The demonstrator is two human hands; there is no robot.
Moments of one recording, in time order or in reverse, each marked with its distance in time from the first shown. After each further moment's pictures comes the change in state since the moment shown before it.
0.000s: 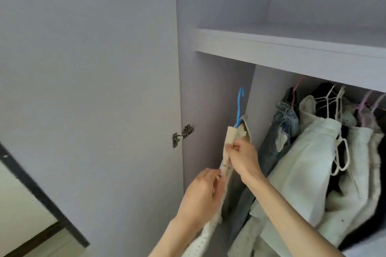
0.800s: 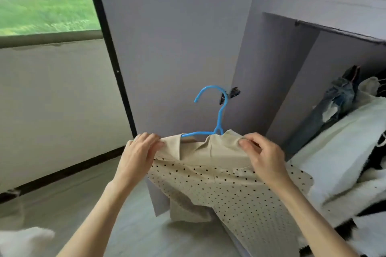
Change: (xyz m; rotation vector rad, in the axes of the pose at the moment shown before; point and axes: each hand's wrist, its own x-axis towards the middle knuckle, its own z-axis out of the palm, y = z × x) left_hand -0.177 -0.107 -0.156 0.436 0.277 -0.182; right_hand -0.150 0.003 0.032 -0.103 -0.133 -0.507
